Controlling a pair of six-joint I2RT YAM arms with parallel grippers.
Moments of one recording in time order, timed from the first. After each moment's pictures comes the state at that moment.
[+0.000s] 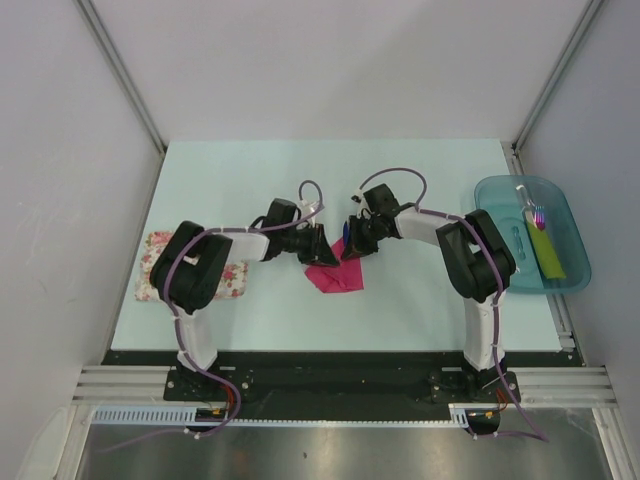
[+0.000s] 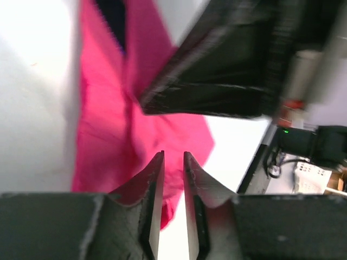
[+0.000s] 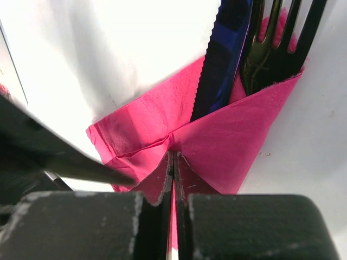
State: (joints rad) left arm -0.46 1.93 0.98 0.13 0.76 -0.52; right arm 0.50 2.05 1.30 -0.28 -0.48 0.48
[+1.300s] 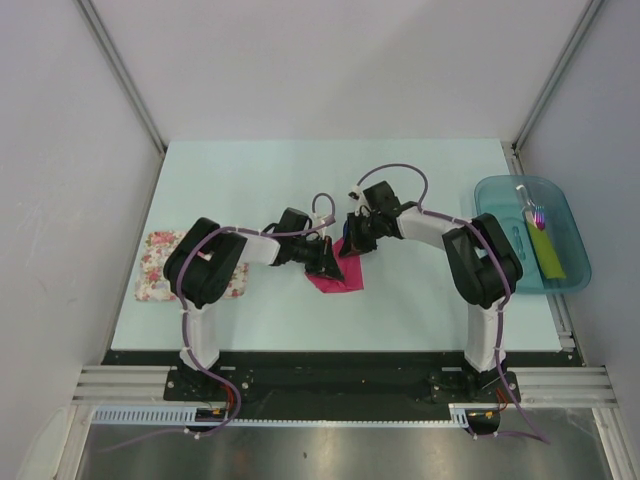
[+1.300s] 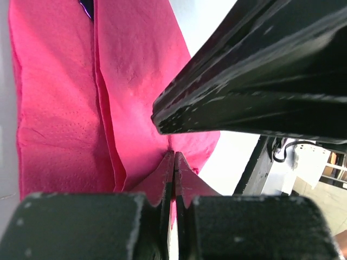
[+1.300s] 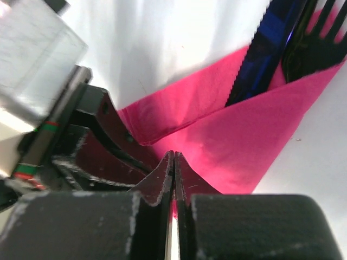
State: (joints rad) left arm -0.52 1.99 0.98 0.12 0.80 -0.49; right arm 0.51 1.98 1.29 -0.28 -0.51 0.46
